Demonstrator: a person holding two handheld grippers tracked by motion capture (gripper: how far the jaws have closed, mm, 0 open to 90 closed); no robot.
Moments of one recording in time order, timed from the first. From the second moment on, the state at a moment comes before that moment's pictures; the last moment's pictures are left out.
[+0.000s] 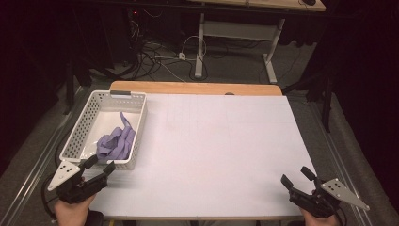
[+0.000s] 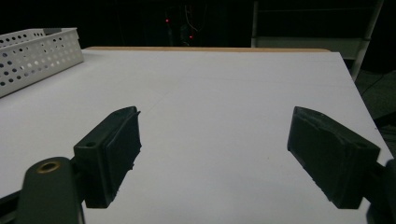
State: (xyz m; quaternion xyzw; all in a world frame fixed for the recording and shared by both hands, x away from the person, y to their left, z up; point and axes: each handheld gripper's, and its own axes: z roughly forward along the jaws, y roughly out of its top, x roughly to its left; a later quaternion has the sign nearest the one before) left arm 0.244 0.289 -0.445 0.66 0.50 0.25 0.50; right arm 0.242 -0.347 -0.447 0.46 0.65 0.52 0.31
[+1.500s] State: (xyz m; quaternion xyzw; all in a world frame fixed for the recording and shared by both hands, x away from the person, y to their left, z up) left arm 0.243 0.288 -0.433 0.66 0.49 0.26 0.51; right arm 0.248 -0.344 -0.450 0.45 0.68 0.50 0.29
